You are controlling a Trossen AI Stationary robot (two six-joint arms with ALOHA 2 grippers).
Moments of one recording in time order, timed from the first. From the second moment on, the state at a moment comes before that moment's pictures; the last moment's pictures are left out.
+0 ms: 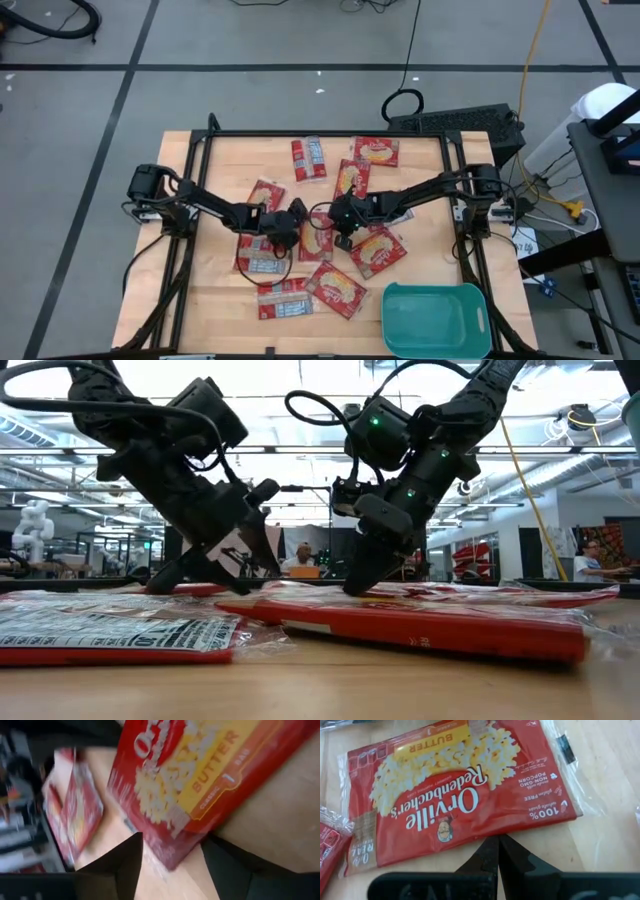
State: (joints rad) left arm -0.09 1.74 0.65 0.24 -0.31 1.11; right arm -0.05 1.87 0.93 0.01 -0.03 0.24
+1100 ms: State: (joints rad) left arm -0.19 1.57 0.65 0.45 -0.58 1.21; right arm 0.06 1.47 0.91 -0.24 0.27 0.45
